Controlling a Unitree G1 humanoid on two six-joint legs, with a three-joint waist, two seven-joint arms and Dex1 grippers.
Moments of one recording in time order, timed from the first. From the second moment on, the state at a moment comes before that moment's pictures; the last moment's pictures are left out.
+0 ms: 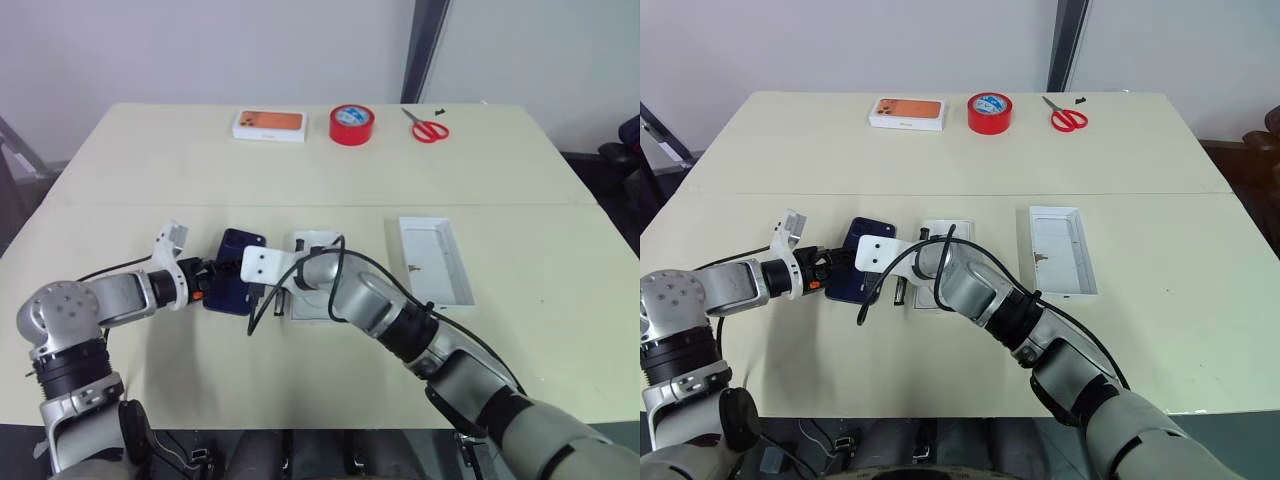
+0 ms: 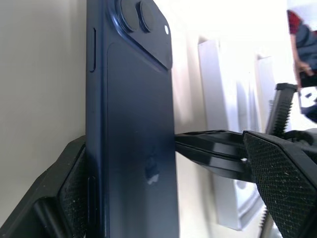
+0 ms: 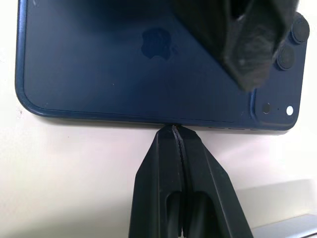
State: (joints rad) left arm -0.48 0.46 0.56 0.03 -1.05 1.58 -0.17; right arm -0.84 -0.10 0.71 0.20 -0.26 0.62 0.74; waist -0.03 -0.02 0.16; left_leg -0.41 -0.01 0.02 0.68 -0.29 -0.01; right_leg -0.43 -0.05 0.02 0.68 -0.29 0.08
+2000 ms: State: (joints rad) left arm -0.37 0.30 0.00 -0.11 -1.91 0.96 0.66; right arm -0.71 -0.56 0.34 -0.21 -0.09 0.78 0.87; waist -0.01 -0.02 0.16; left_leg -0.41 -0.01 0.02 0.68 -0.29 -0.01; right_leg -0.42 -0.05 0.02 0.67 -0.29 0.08
